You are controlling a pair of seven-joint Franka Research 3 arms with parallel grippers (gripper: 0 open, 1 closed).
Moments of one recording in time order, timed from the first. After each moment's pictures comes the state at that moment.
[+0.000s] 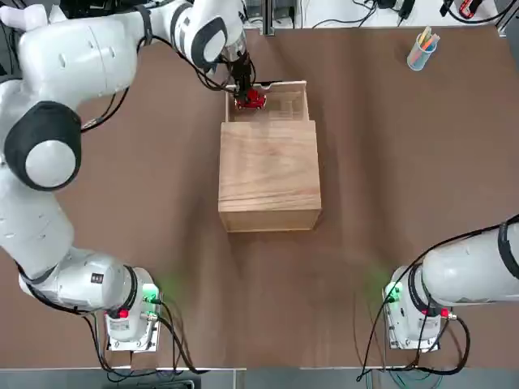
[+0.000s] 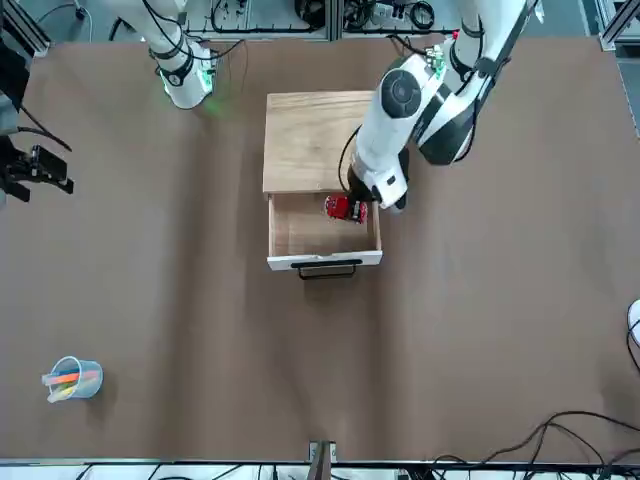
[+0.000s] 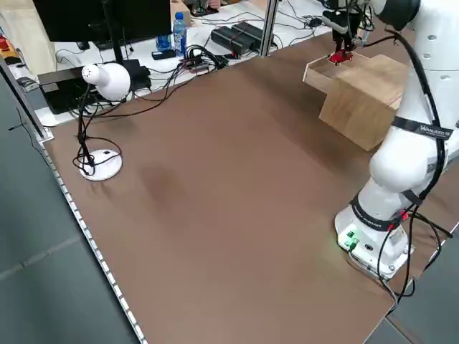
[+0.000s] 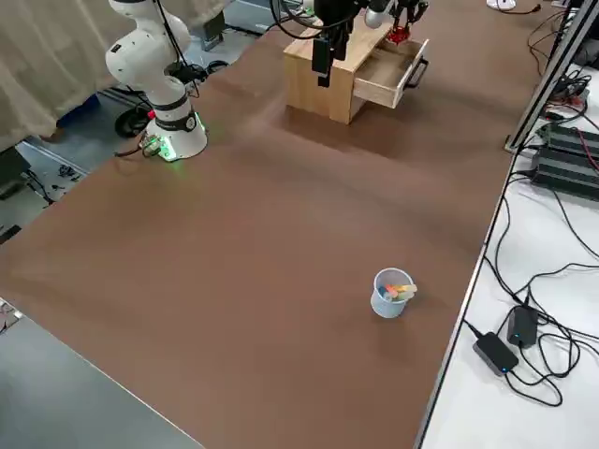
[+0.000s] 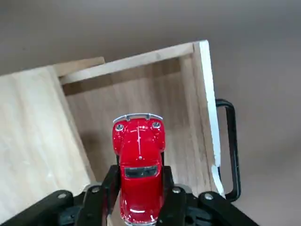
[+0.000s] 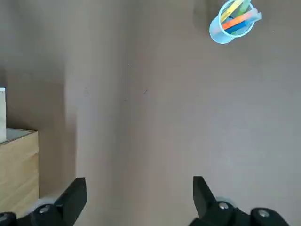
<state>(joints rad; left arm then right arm) -0.15 0.39 -0.64 -1.74 0.10 2.18 -2.15 -0.01 0.06 -0.07 -1.52 0.04 1.53 -0.19</state>
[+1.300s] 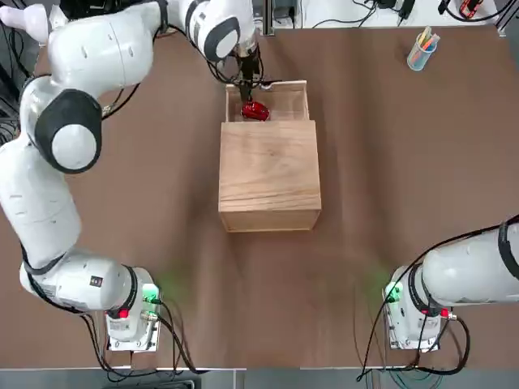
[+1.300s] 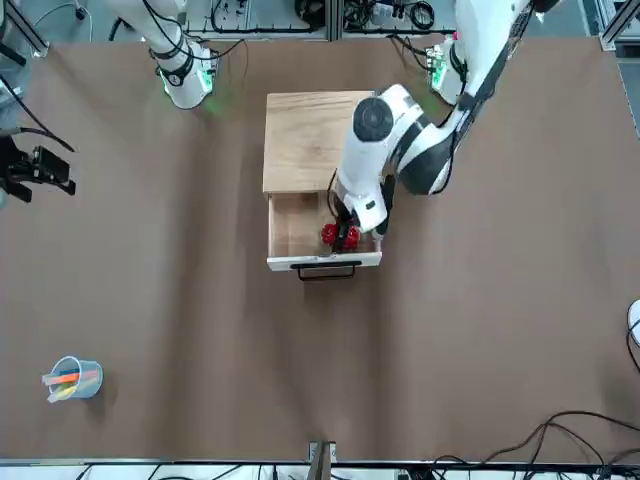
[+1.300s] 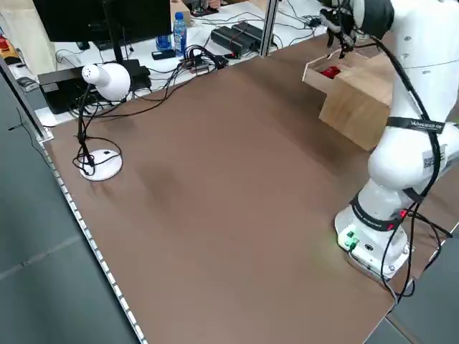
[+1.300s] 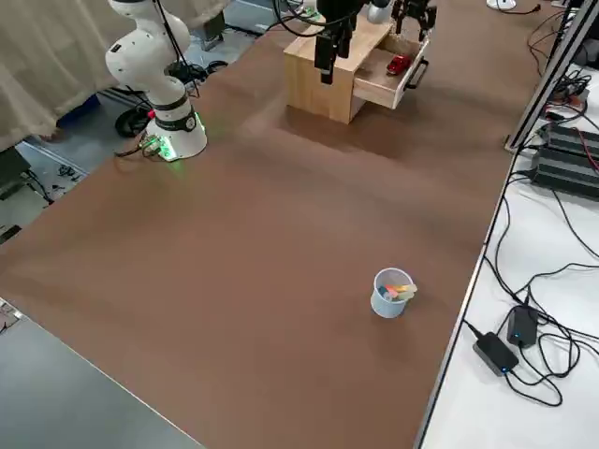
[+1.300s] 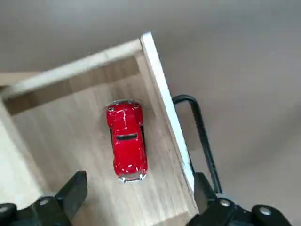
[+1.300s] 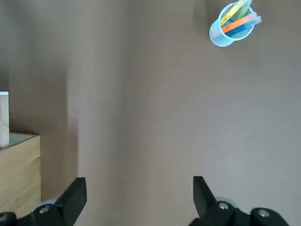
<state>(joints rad) -0.19 0.48 -0.65 -1.58 0.29 2.09 -2.15 0.00 0.05 -0.06 -1.52 0.04 1.54 -0.17</state>
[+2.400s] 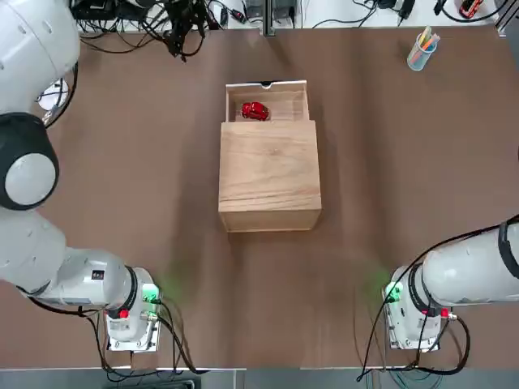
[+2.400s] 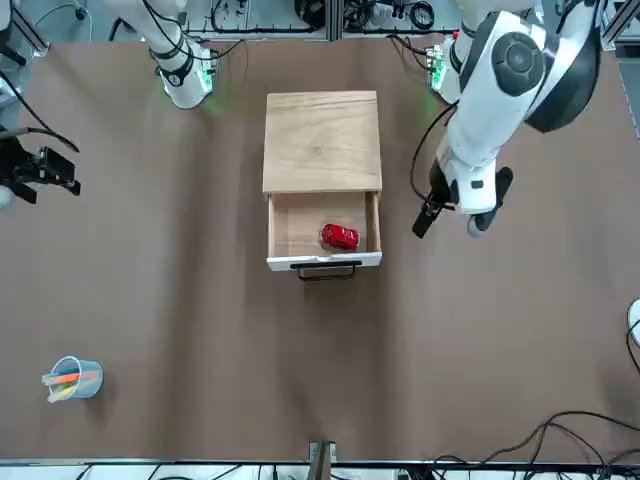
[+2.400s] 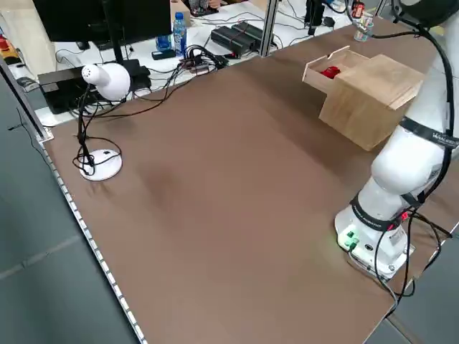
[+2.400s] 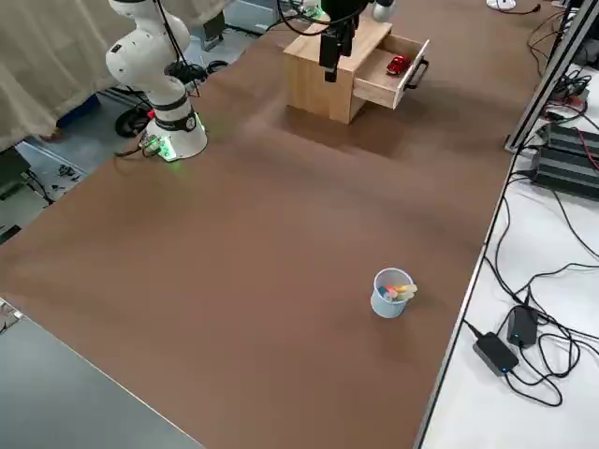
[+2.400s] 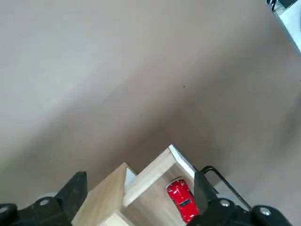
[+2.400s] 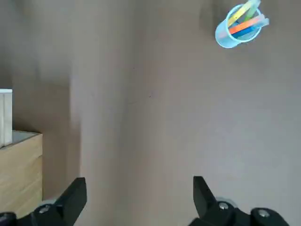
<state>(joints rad) -0.06 0.12 -0.41 -1.71 0.02 1.90 -1.30 0.02 0.06 -0.05 -1.52 0.04 1.55 -0.16</state>
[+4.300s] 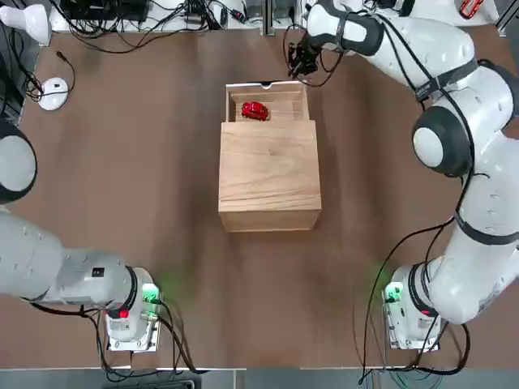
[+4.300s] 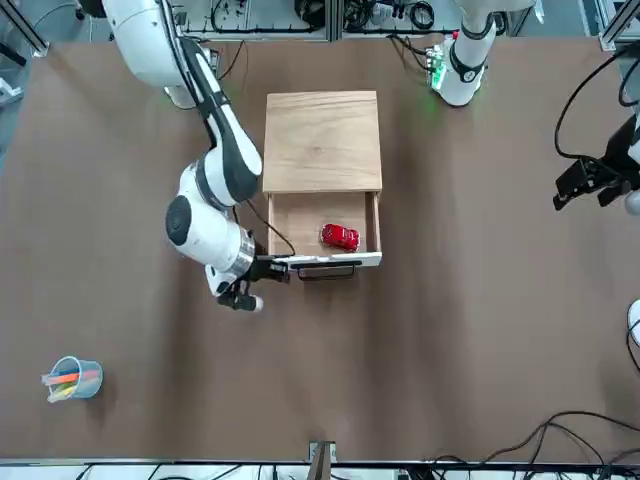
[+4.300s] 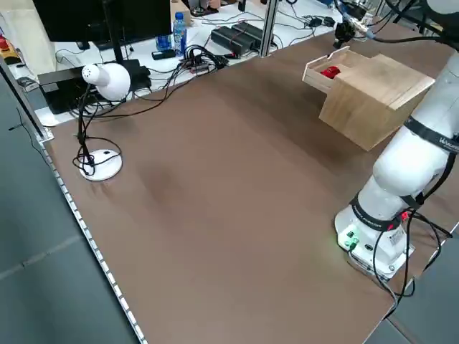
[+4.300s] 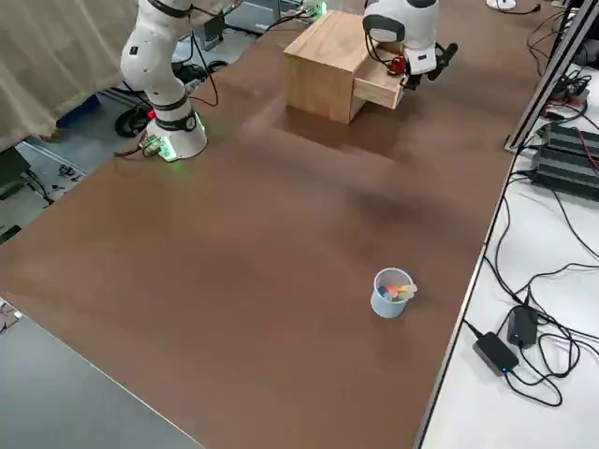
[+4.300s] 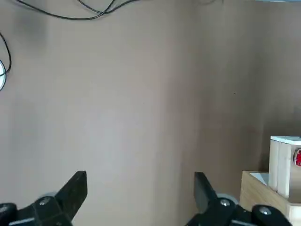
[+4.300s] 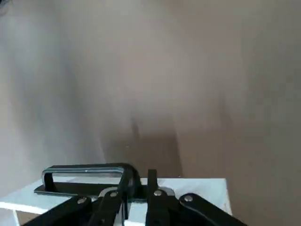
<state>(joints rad) -0.02 0.03 -0.01 -1.55 -0.03 1.67 -0.07 0.53 0.59 -0.04 -1.53 0.57 2.28 0.35</state>
